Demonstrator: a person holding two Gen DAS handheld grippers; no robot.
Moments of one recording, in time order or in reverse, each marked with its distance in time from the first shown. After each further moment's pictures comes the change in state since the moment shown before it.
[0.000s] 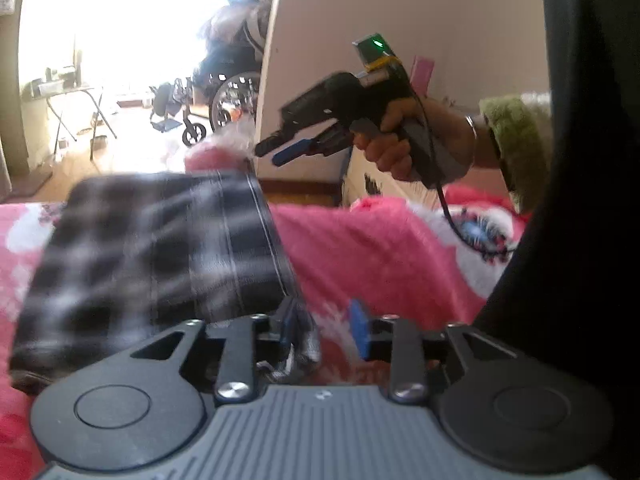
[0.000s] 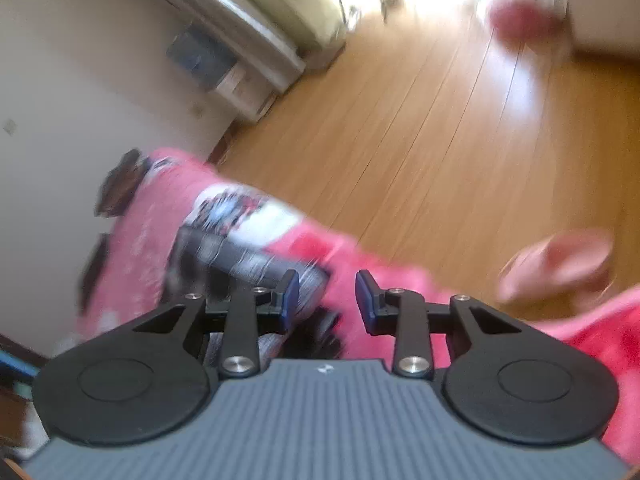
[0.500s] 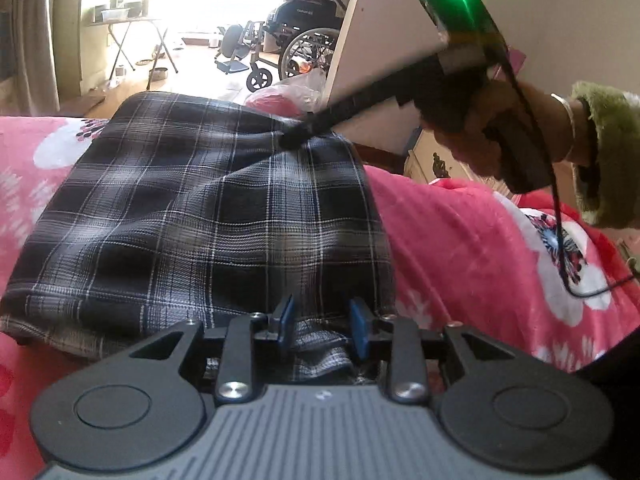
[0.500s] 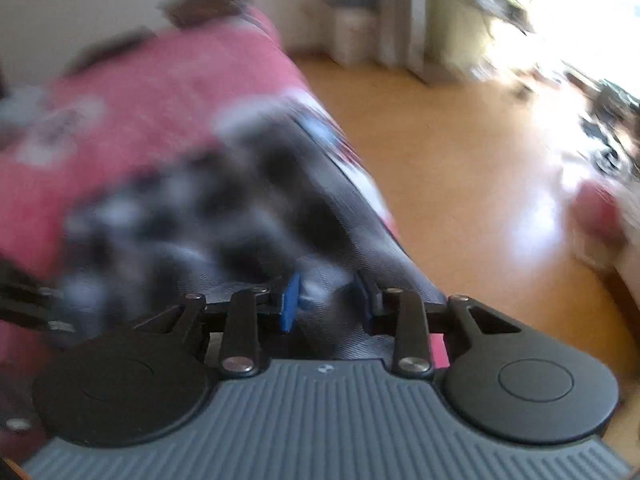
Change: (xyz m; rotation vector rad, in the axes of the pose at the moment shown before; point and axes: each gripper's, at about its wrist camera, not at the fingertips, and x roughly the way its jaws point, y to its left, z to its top) left arm 0.047 0.049 -0.011 -0.201 0.132 0.126; right arm 0.051 0.112 -0.036 -0.686 0.152 -0.086
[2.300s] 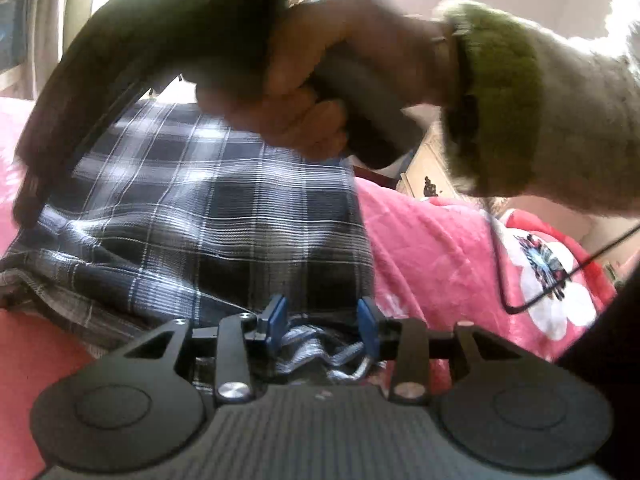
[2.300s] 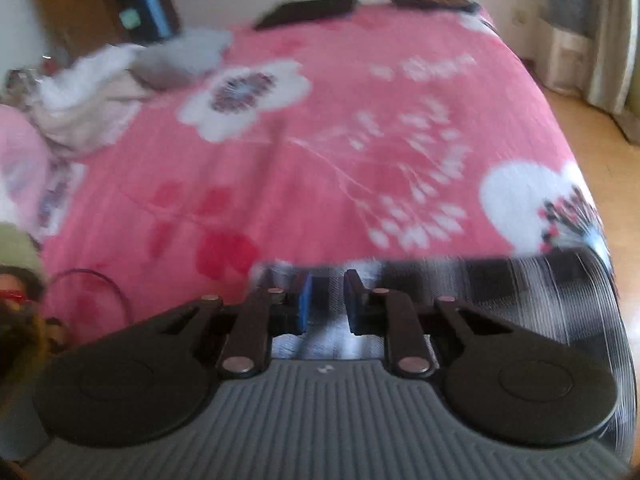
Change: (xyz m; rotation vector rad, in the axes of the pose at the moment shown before) left arm -0.016 -0.015 -0.019 -0.044 -0.080 -0.035; right arm 0.075 0.151 0.076 -0.425 0.086 0.524
